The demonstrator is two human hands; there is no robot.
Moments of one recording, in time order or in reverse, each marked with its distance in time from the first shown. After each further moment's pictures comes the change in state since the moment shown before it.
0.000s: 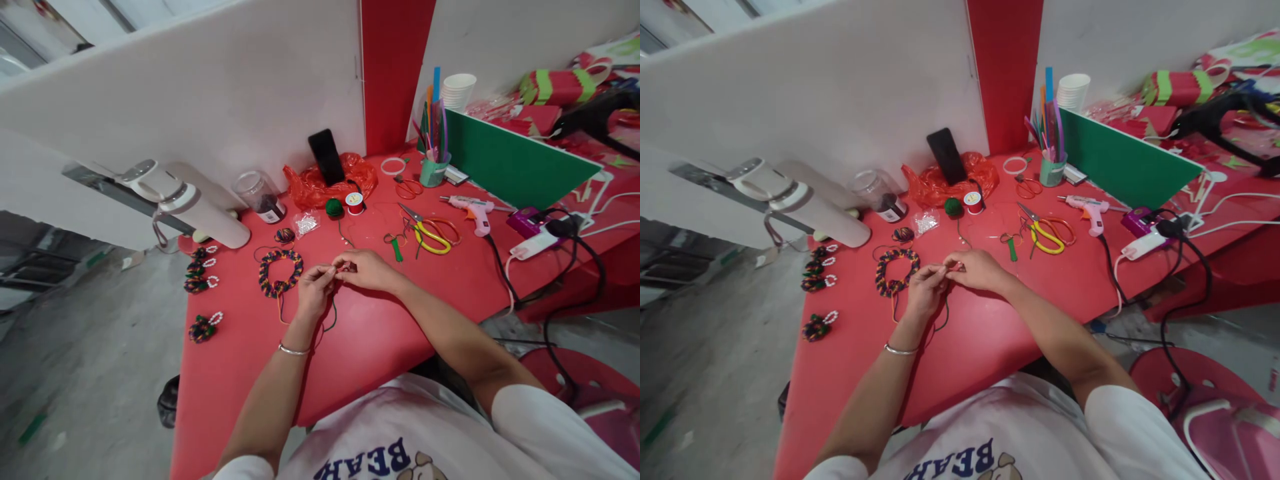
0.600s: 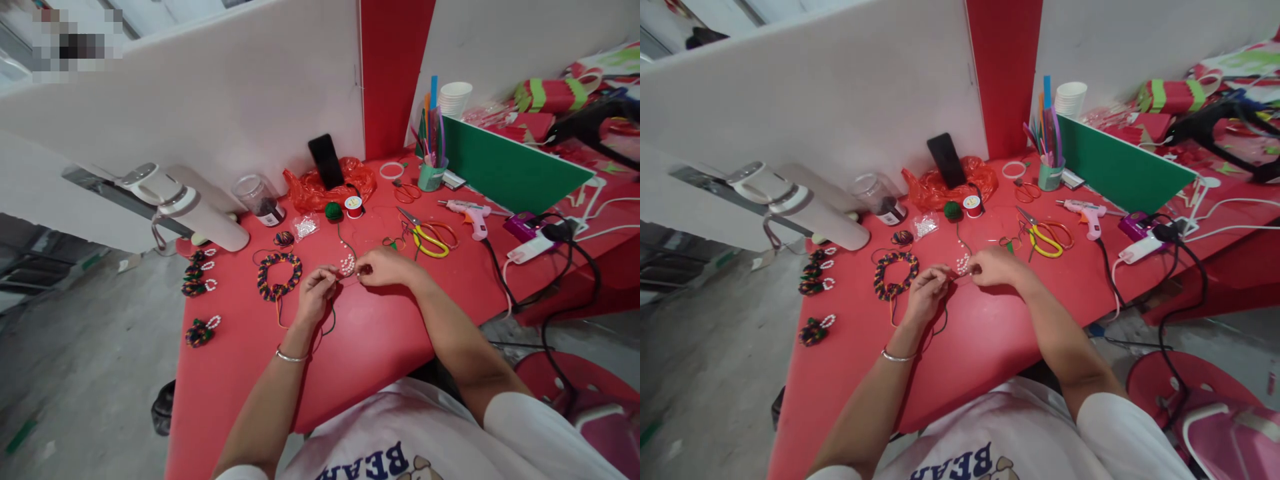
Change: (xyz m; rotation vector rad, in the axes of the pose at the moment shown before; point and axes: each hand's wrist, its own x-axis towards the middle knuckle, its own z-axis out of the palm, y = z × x) left_hand -0.006 0.001 0.001 -0.011 -0.084 0.018; right_hand -0.009 0.007 -0.044 -0.362 -0.169 -0.011
